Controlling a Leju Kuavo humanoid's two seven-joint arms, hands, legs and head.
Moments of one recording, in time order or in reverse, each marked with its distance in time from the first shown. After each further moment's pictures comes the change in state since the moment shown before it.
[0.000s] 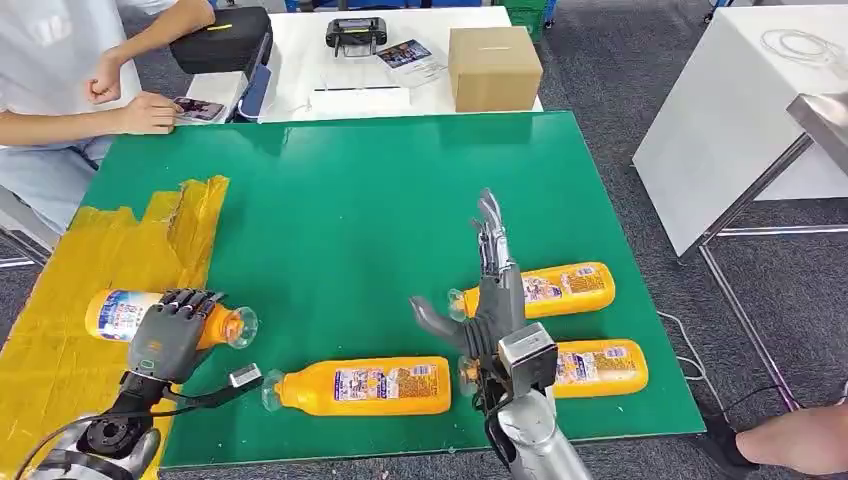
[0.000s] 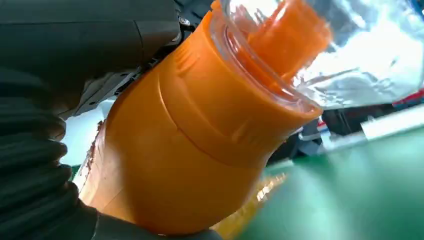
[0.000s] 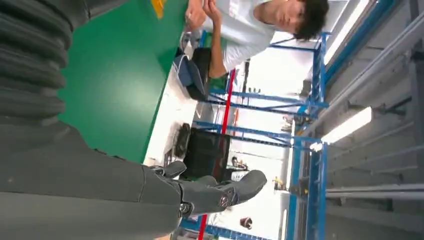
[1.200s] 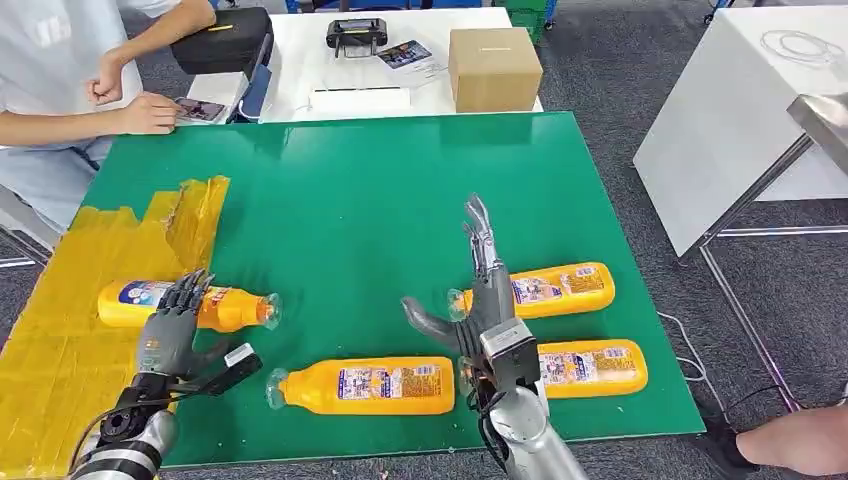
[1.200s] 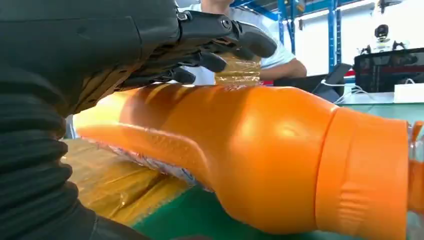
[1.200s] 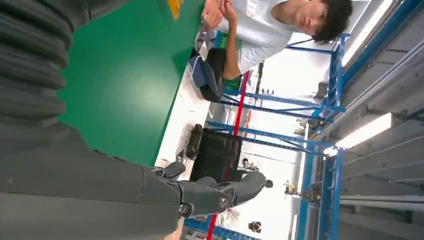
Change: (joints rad) left arm -0.118 -0.174 0.284 0.333 0.250 0.008 -0.328; right arm -0.014 0.005 0.009 0.052 0.029 -0.018 0.019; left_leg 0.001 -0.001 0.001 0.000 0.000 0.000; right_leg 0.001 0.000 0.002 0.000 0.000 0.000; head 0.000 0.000
